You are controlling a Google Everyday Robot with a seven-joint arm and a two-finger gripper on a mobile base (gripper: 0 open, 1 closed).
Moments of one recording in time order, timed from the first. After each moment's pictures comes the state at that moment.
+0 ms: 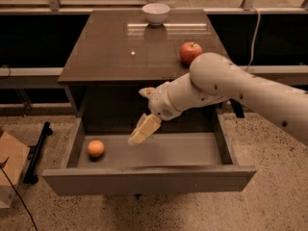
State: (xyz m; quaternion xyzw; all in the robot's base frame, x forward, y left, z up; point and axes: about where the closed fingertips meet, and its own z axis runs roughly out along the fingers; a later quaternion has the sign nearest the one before) arm 0.557 0.041 0.775 -0.61 0.67 0.25 0.35
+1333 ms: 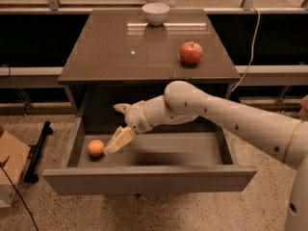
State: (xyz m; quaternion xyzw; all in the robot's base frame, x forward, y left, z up) arm 0.569 0.127 0.702 -0.58 0.62 0.37 0.37
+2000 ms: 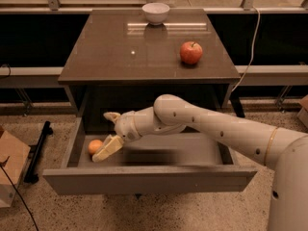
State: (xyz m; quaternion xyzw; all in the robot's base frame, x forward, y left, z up) arm 0.565 0.169 0.670 -0.57 0.61 0.41 0.38
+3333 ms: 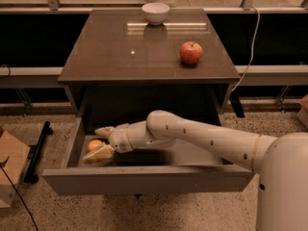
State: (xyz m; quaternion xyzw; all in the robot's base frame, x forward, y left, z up) arm 0.561 0.197 0.624 -0.51 0.64 0.44 0.37
